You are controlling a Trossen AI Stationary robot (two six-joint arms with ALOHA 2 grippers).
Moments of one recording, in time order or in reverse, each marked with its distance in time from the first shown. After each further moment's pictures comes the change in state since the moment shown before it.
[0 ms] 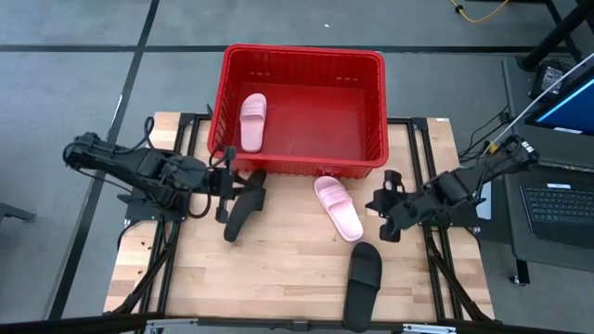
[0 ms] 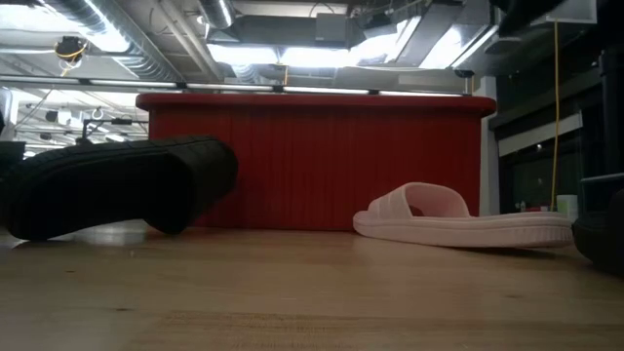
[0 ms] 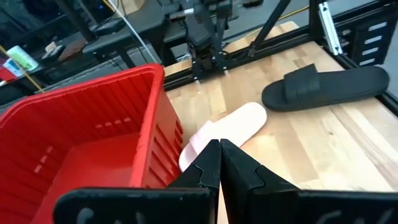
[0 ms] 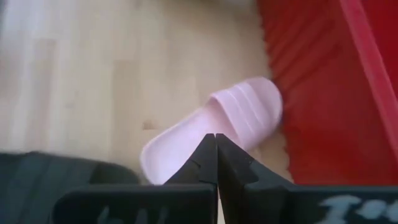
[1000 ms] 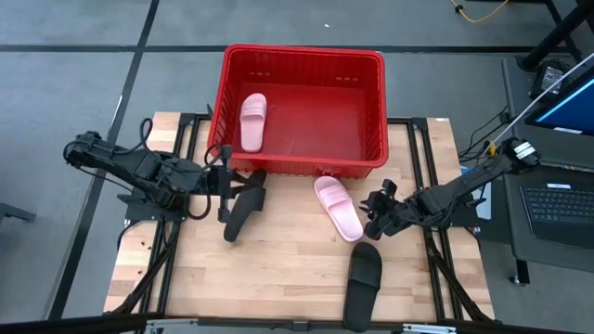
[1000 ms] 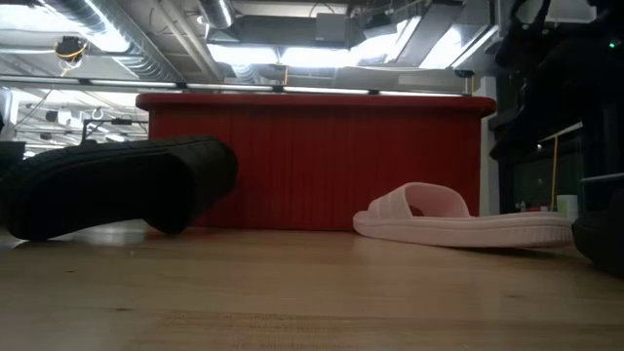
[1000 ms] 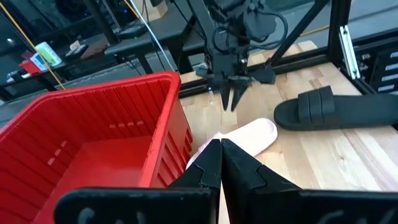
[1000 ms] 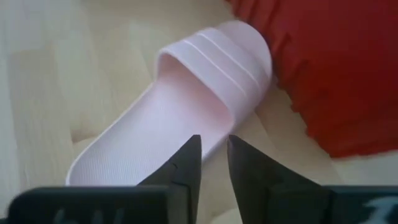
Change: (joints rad) left arm -0.042 0.000 0.000 0.057 -0.109 -0.079; right arm -0.039 -0.018 -0.524 0.505 0.142 0.206
